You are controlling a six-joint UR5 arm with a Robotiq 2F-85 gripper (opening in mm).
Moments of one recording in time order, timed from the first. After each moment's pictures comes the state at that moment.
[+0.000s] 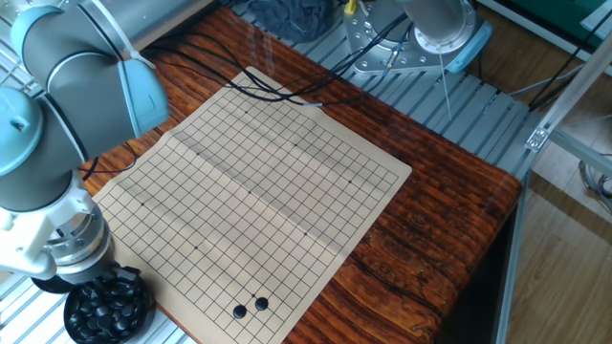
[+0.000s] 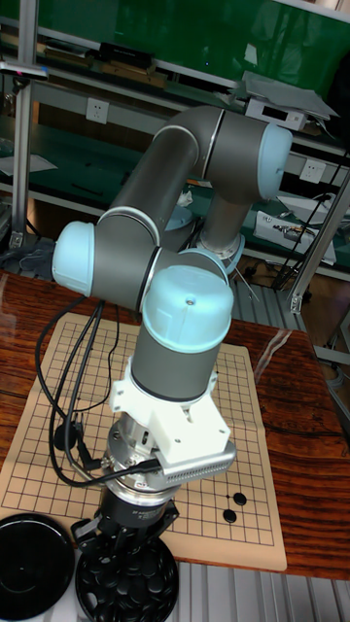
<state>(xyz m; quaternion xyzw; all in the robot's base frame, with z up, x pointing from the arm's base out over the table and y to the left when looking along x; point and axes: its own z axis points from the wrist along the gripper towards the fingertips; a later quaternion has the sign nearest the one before) 0.813 -0.019 0.034 -0.22 0.97 -0.01 0.07</state>
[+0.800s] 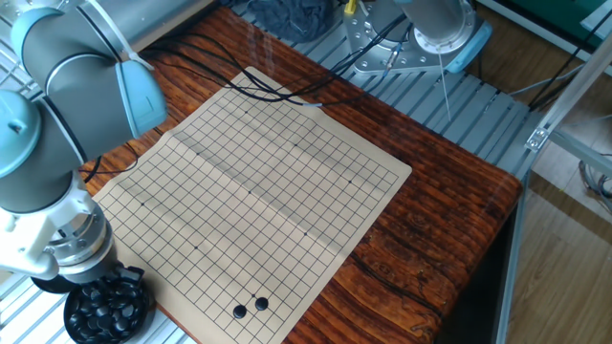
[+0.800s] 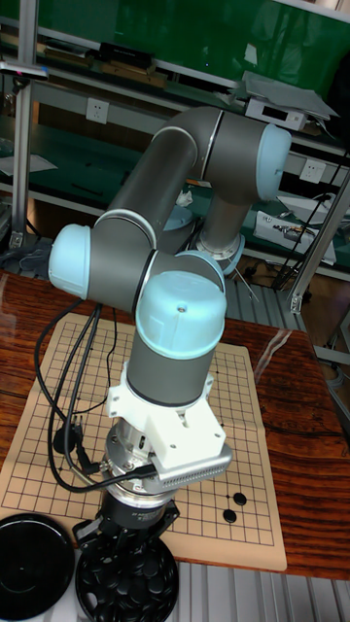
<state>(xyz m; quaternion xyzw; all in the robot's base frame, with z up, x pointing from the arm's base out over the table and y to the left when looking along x) 0.809 -0.018 0.027 -0.23 0.97 0.00 0.06</state>
